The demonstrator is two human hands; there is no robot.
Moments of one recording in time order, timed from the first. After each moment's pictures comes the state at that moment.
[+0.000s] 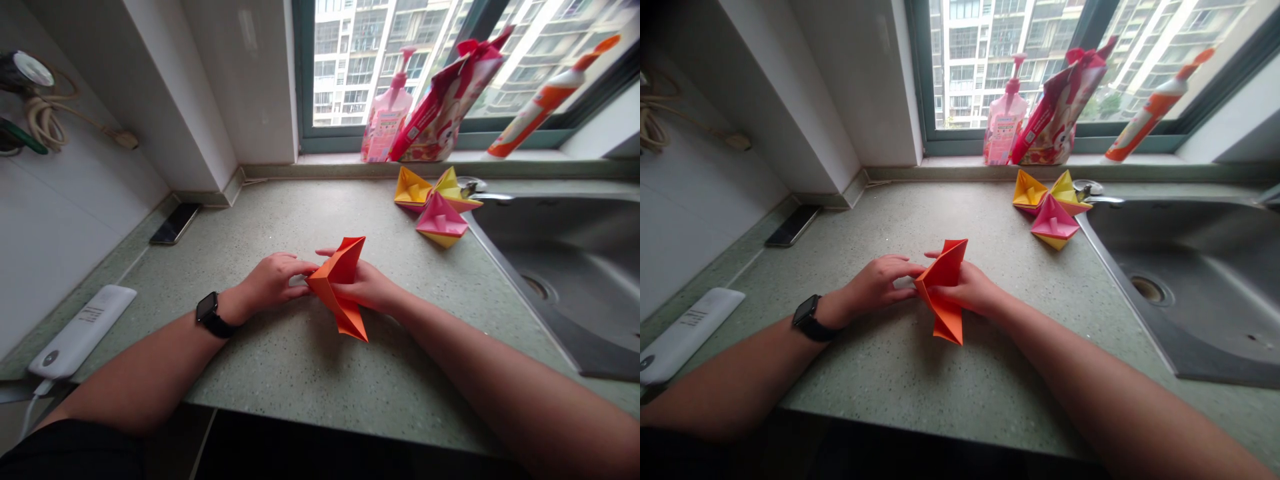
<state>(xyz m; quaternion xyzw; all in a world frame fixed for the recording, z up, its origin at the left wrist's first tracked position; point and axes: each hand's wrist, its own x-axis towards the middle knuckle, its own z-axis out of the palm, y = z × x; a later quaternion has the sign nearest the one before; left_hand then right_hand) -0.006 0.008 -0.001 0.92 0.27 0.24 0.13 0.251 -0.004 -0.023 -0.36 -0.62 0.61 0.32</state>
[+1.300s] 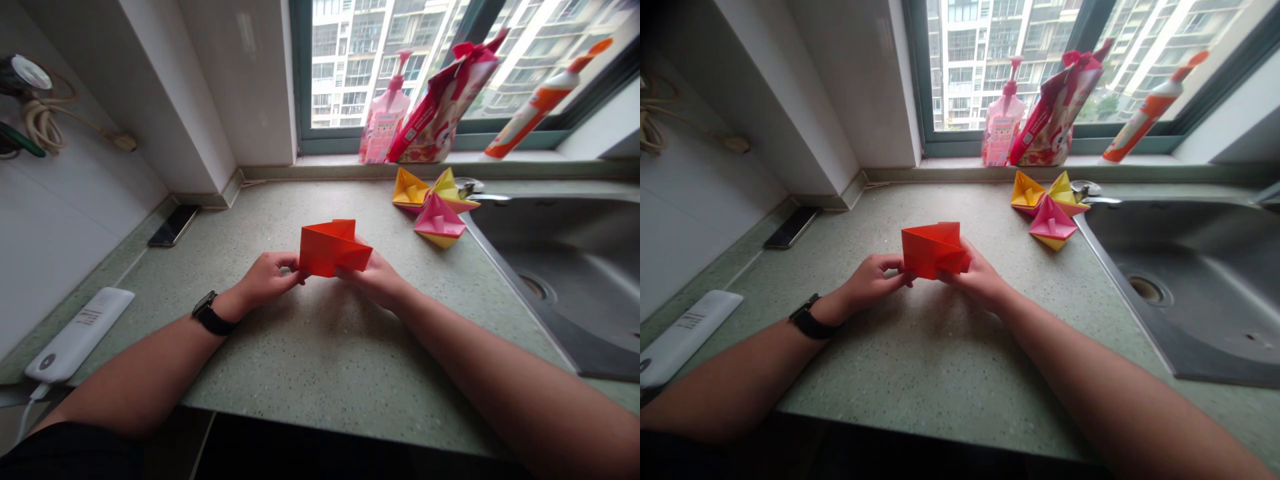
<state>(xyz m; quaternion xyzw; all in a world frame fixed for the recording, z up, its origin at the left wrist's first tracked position) -0.003 0.008 0.011 0.81 0.39 0.29 0.33 0.254 0.004 -0.011 -0.33 -0.58 0.59 0.45</state>
